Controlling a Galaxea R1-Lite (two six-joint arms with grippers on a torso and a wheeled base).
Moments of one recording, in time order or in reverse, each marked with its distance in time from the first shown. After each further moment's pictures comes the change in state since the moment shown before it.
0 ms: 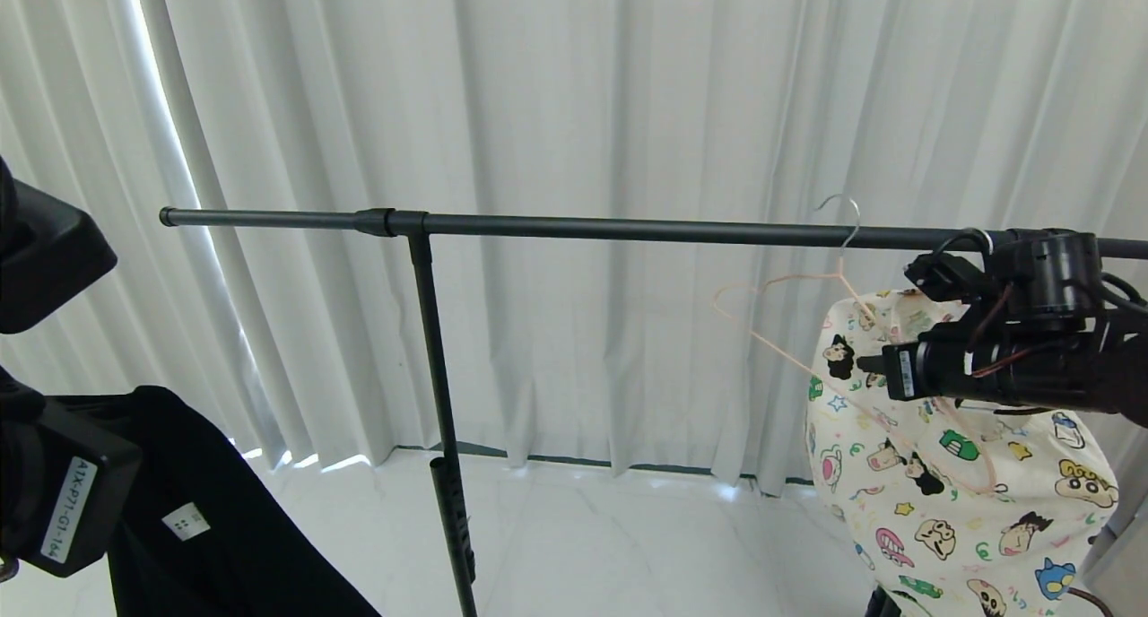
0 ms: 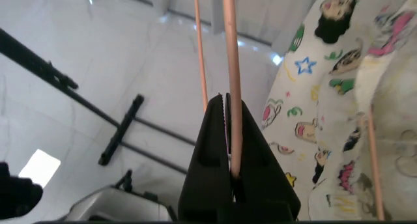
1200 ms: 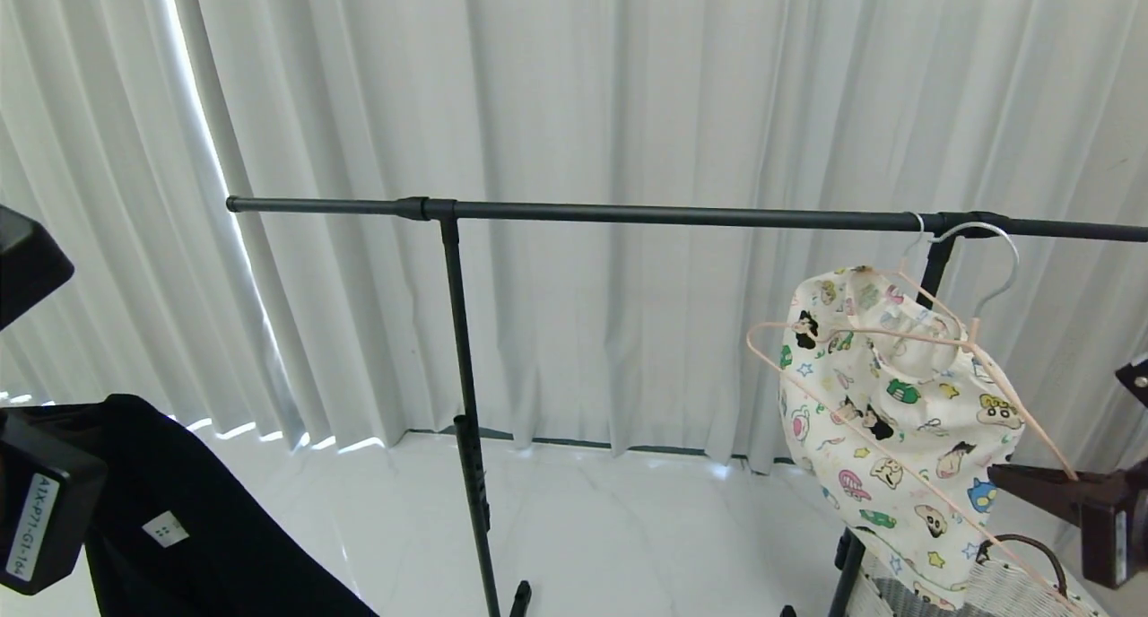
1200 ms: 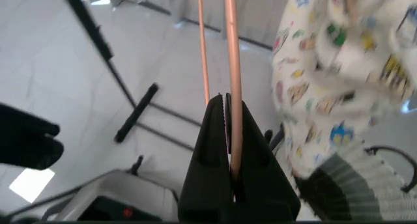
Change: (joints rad) left arm -0.010 -0.038 0.031 -0.001 0.019 0.001; right arm 0.058 -0.657 0.443 0.151 0.001 -0.013
